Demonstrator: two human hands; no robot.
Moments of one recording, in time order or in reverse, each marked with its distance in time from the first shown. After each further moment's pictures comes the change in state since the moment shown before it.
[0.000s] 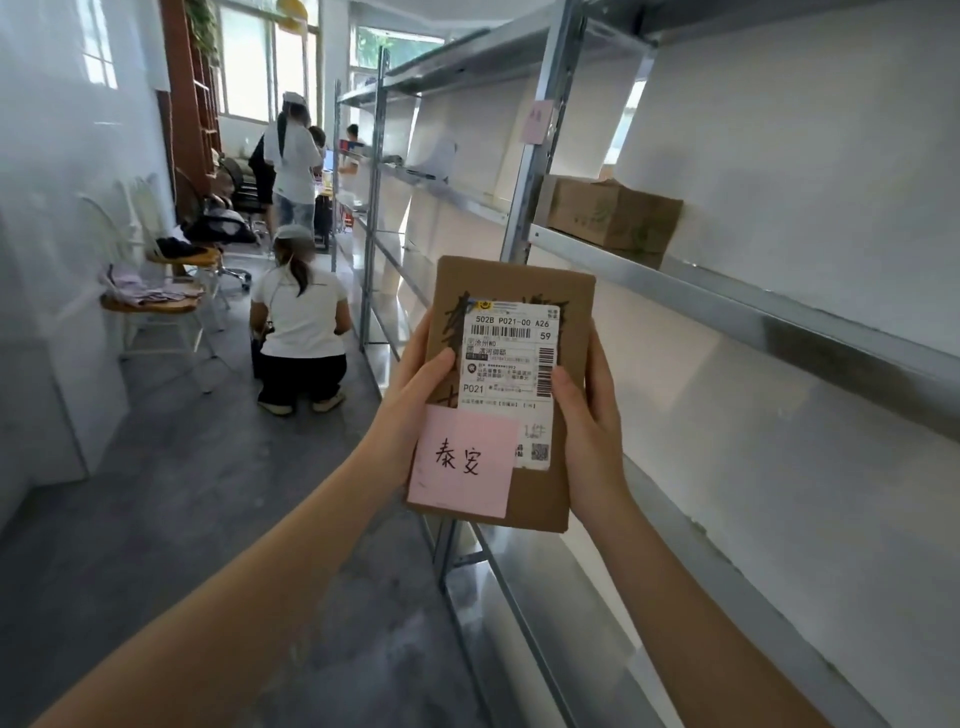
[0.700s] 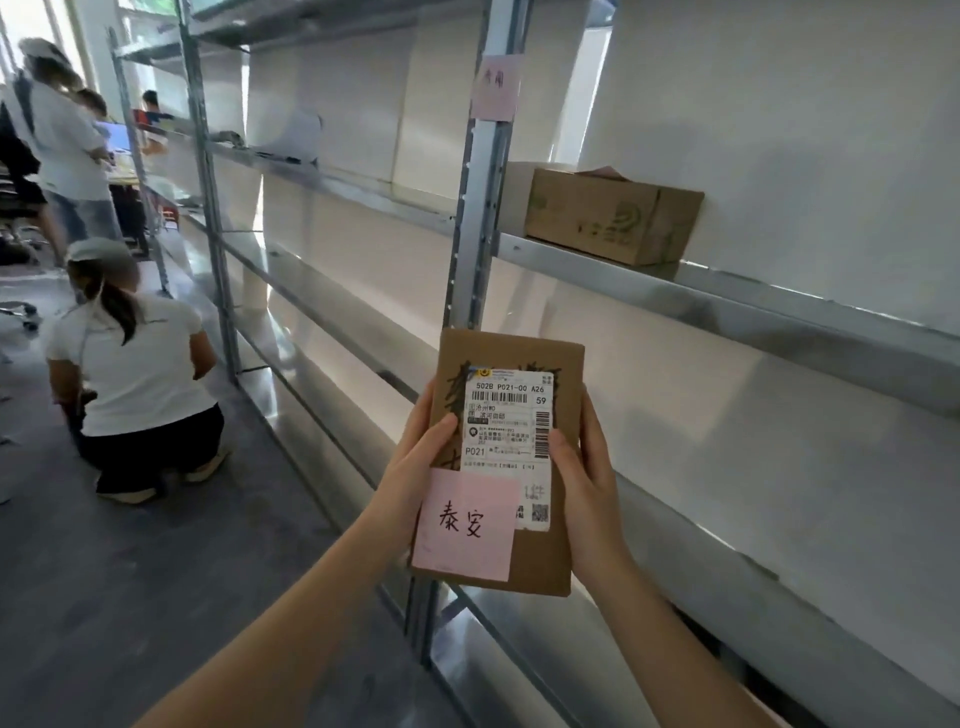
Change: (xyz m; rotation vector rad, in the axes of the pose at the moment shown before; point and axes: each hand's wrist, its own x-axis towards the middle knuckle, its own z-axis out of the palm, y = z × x) left_hand 0.241 -0.076 -0.146 -0.046 -0.254 -0.343; right_hand 0.173 0.150 0.086 -0.079 0.341 0.134
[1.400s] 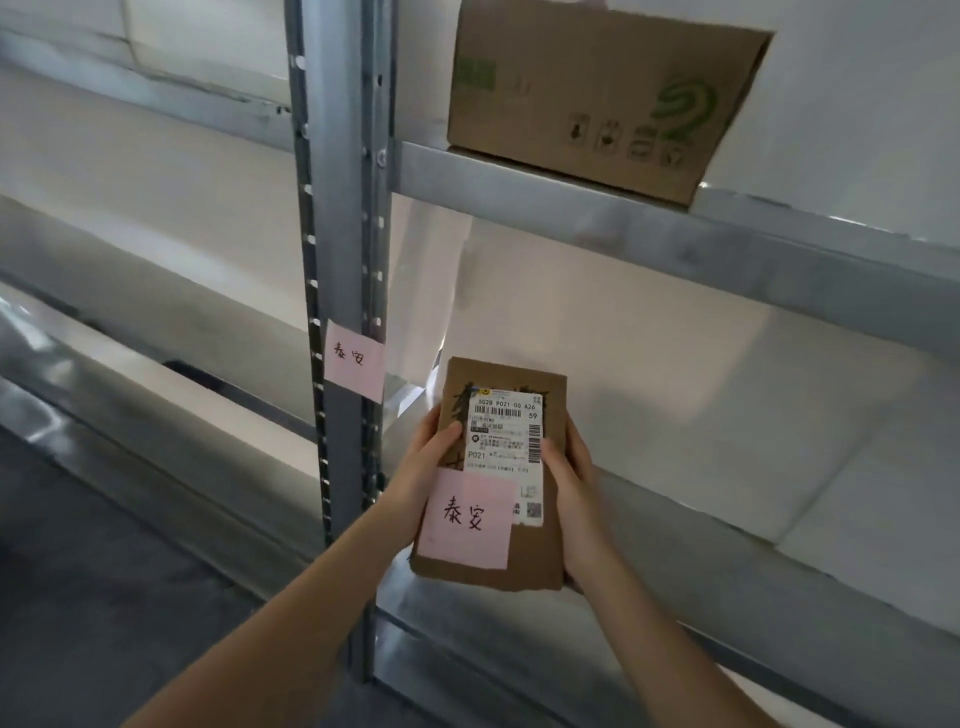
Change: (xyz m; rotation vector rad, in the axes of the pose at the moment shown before) left_hand 0.246 -0.115 -0.045 0.022 -0.212 -0.473; right_hand 0.172 0.144 -0.034 -0.024 0.435 0.235
